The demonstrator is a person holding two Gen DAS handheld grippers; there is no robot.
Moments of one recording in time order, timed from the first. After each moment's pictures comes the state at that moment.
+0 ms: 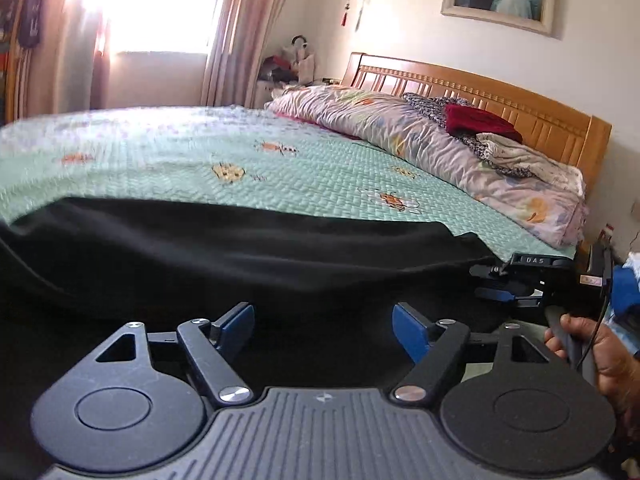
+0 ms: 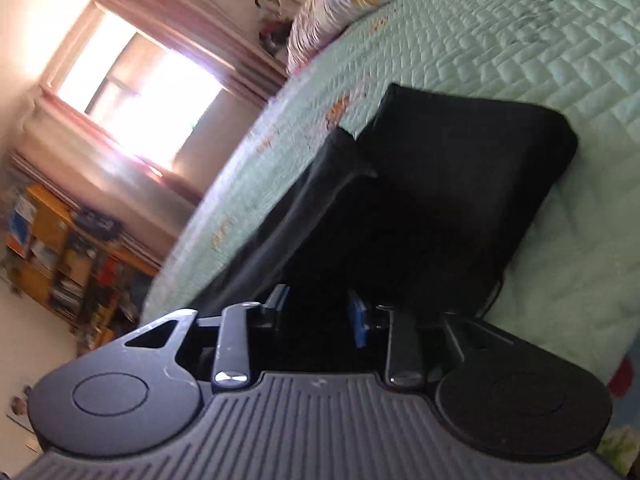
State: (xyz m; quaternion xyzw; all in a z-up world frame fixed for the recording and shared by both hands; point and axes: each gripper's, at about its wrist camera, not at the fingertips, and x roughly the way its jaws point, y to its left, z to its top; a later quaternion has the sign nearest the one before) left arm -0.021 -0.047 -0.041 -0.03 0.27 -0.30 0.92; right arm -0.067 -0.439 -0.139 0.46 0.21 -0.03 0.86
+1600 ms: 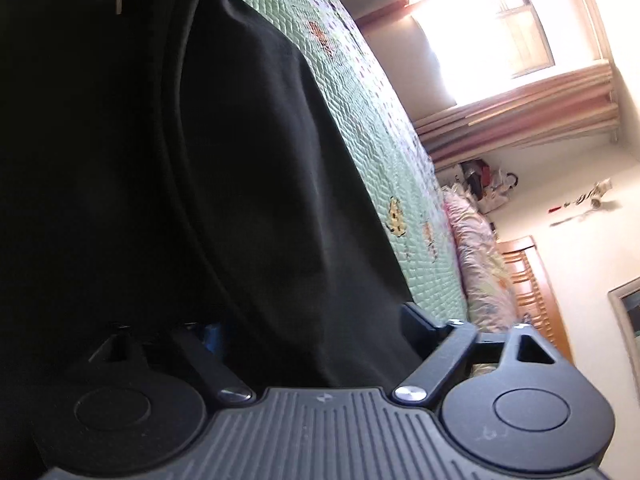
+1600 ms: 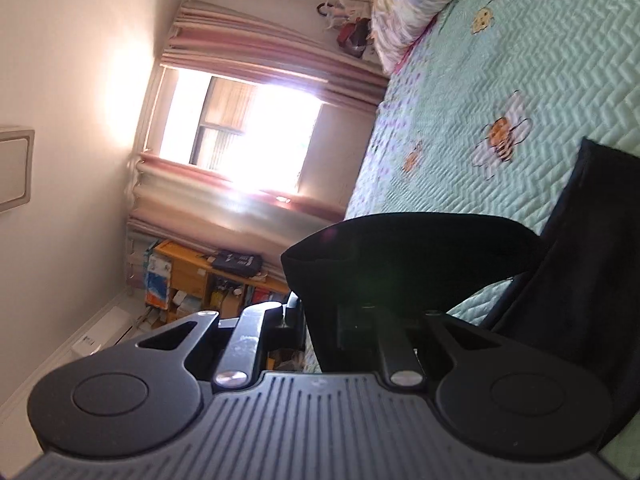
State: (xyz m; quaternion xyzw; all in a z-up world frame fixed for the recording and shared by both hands) left arm 0.091 0.020 -0.125 -0.48 0.33 -0.05 0.81; right arm -0.050 -0.473 -0.037 0.59 0.12 0.12 0.79
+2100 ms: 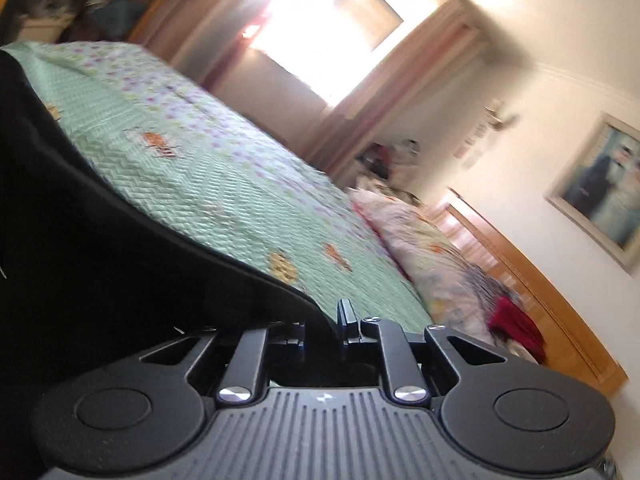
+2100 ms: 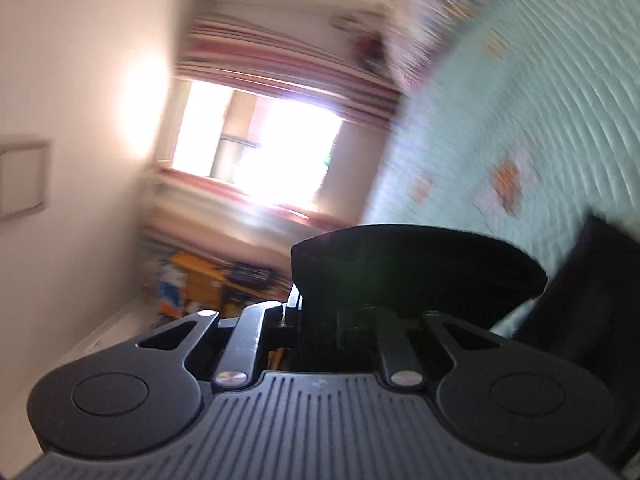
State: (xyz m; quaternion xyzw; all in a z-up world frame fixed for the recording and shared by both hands) left arm 0.055 0.008 0.023 -0.30 0.23 -0.18 0.91; right arm -0.047 -0.530 -0.037 0.57 0.07 0.15 0.80
